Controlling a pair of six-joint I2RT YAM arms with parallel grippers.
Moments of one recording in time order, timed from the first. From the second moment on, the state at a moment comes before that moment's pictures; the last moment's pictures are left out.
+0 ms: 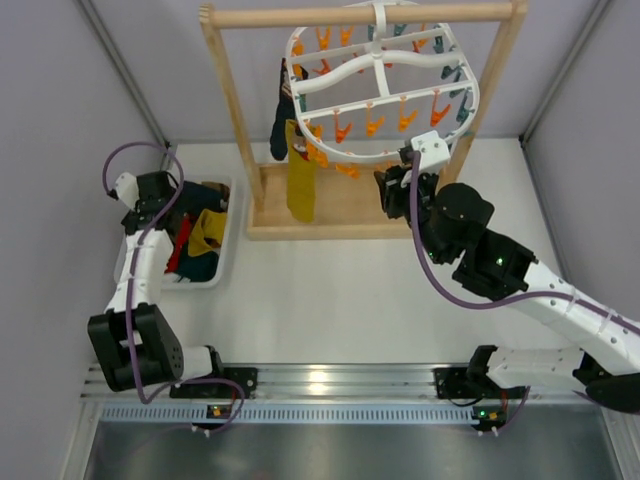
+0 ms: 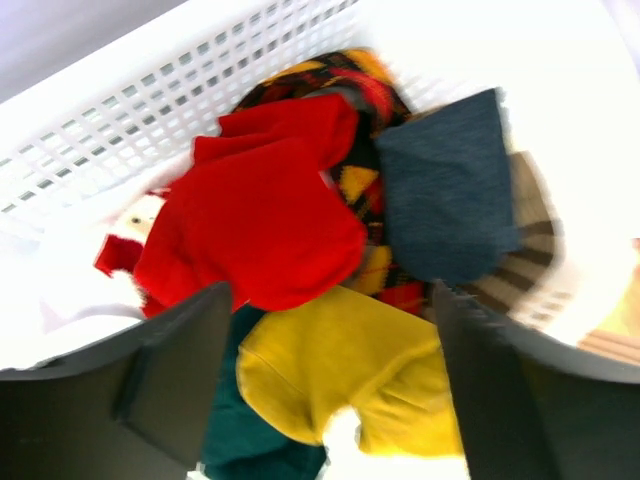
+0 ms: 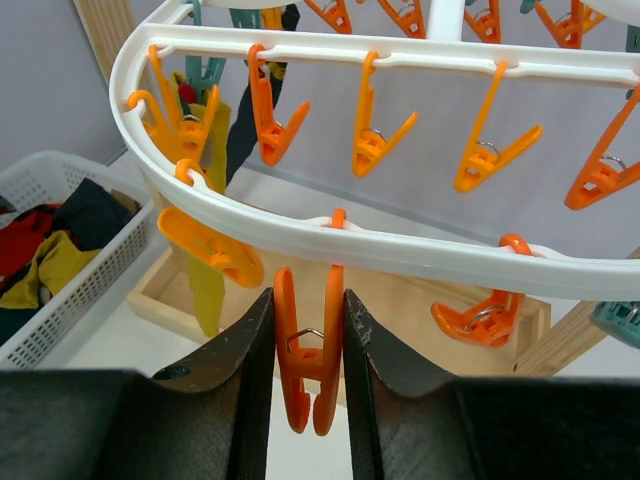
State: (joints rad) left arm 0.21 1.35 1.04 -0.41 -0.39 -0.70; right arm 1.02 1.09 1.32 -0.20 0.62 -0.05
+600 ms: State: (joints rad) left arm -0.12 0.96 1.03 -0.38 -0.07 -0.55; right arm 1.02 1.02 1.30 -0.25 0.57 -0.03
